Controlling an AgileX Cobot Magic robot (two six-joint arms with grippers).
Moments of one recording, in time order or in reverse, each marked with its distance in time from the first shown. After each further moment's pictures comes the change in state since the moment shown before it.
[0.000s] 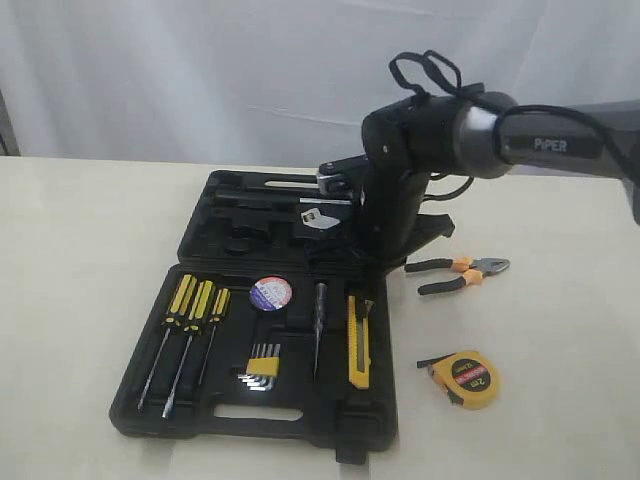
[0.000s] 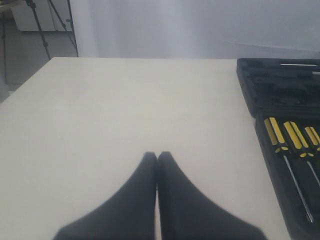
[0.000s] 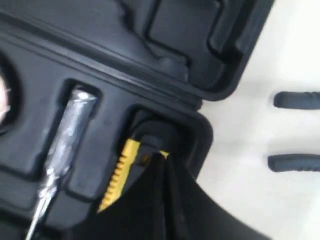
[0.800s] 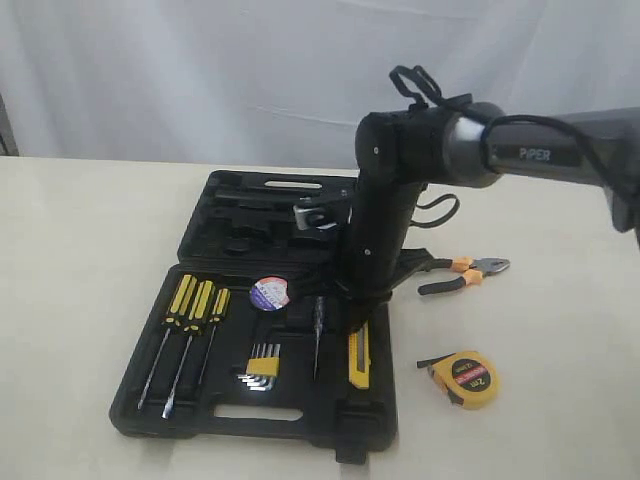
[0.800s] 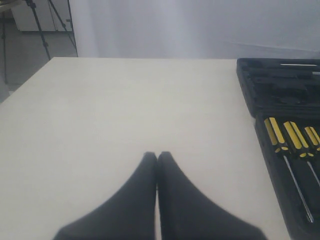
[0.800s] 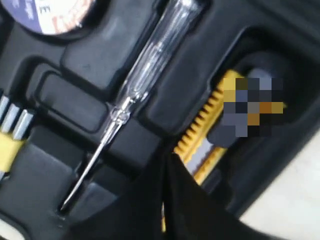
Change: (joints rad) left arm 0.000 0.000 0.000 0.000 0.000 0.000; right arm 0.006 0.039 -0.005 0.248 0.145 -0.252
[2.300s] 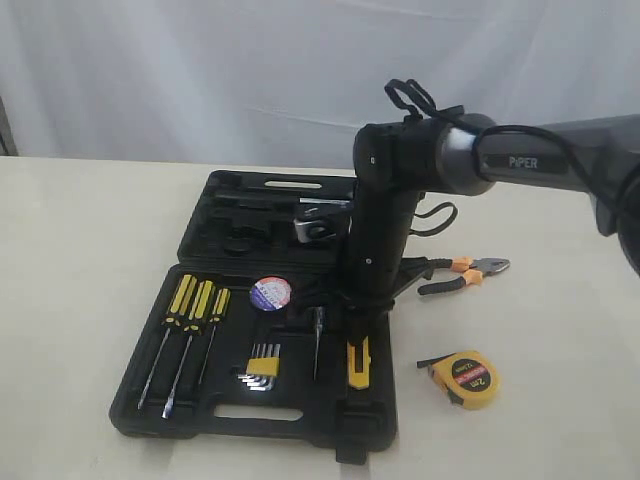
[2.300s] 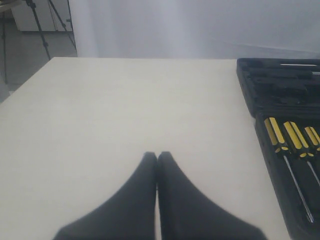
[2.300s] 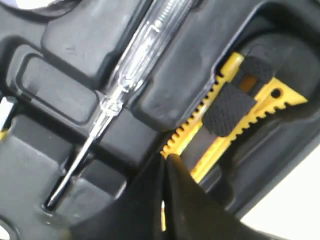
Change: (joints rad) left arm 0.000 0.000 0.000 0.000 0.000 0.000; right arm 0.000 0.027 -0.002 -0.002 0.028 -0.026
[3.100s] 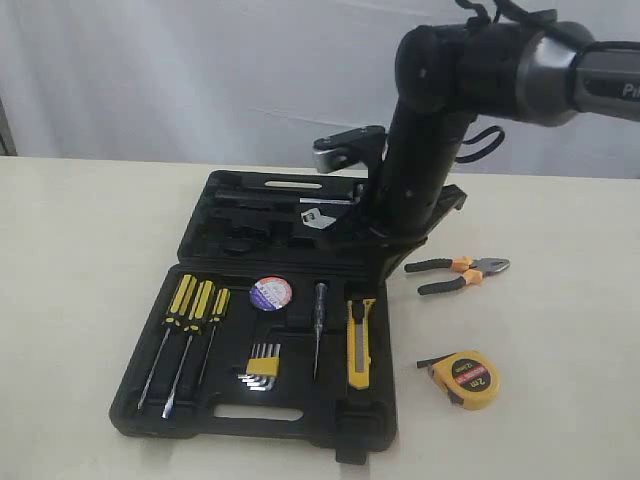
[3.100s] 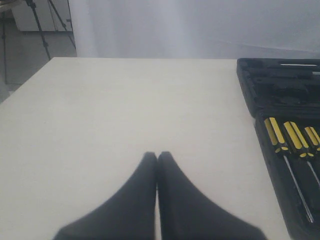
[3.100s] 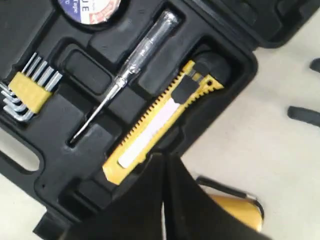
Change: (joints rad) left arm 0.000 0.000 0.000 0.000 0.000 0.000; right arm -0.039 -0.220 0.002 -0.047 0.072 -0.102
